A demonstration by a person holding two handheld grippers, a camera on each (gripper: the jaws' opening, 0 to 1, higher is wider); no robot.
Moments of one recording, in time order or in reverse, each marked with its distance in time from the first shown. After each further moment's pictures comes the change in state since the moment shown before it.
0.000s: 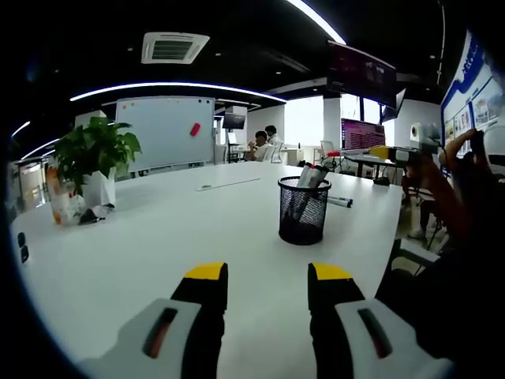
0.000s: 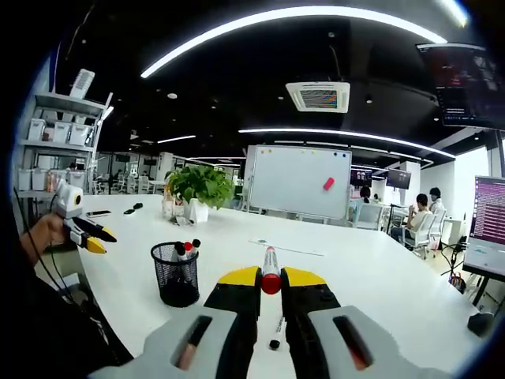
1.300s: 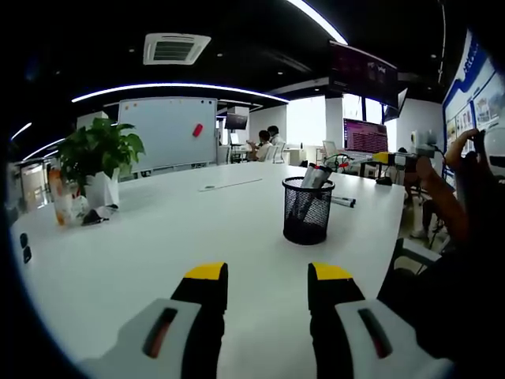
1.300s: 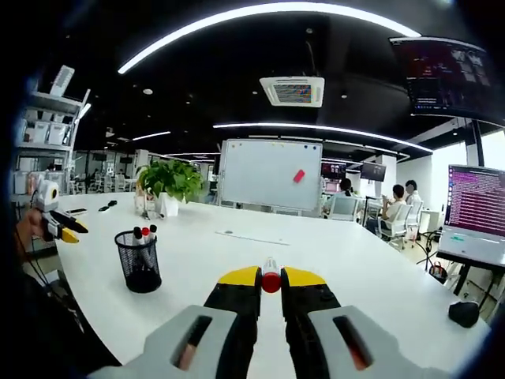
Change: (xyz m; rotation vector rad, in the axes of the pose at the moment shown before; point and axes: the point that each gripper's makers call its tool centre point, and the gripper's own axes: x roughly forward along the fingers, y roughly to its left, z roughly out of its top) left arm -0.003 0.006 0.000 0.004 -0.001 0.015; right arm -0.009 -0.059 -0.029 0.028 0.039 -0.134
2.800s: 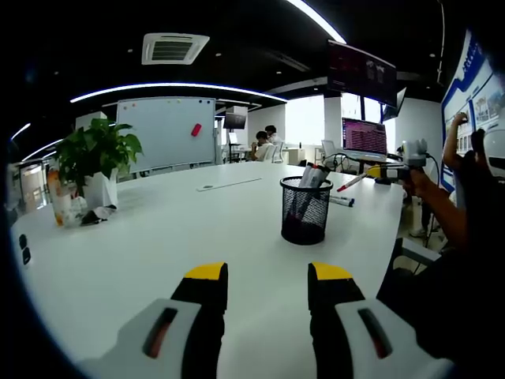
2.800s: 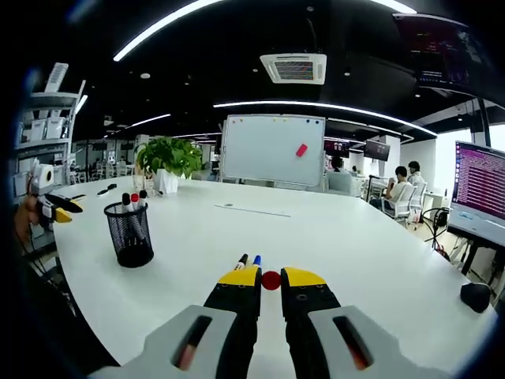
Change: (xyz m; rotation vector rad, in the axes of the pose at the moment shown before) left arm 0.001 -0.003 0.000 0.004 0.003 -0.007; right arm 0.016 -0.005 -0.050 0.016 0.121 0.020
